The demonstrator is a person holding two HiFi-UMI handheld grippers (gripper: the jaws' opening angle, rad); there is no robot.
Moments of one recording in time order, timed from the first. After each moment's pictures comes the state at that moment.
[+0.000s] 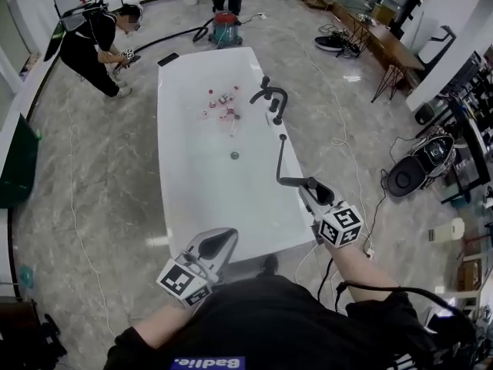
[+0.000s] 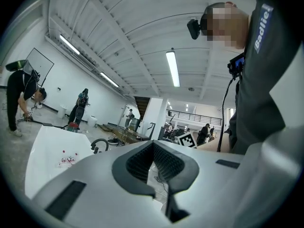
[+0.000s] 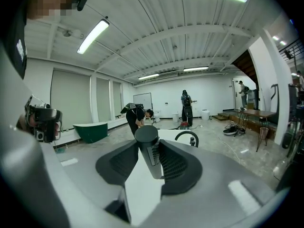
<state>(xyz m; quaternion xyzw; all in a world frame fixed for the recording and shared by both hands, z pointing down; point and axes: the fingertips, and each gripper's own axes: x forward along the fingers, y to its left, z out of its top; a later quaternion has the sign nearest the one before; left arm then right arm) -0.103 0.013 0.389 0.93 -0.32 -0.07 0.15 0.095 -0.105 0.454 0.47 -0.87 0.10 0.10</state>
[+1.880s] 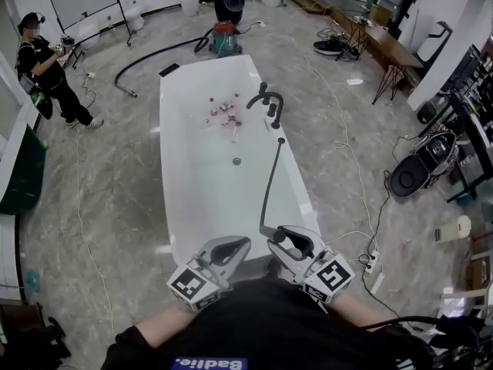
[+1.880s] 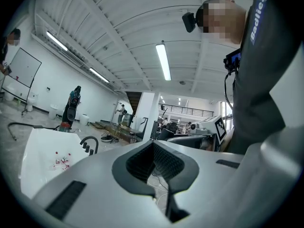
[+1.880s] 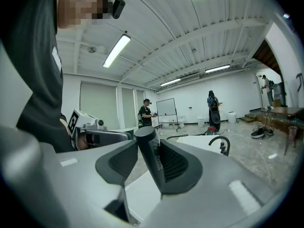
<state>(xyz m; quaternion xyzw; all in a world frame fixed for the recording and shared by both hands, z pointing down) -0.039 0.060 0.375 0.95 -0.27 -0.02 0.14 0.014 0.057 0.378 0.33 -0.94 0.09 0.05</state>
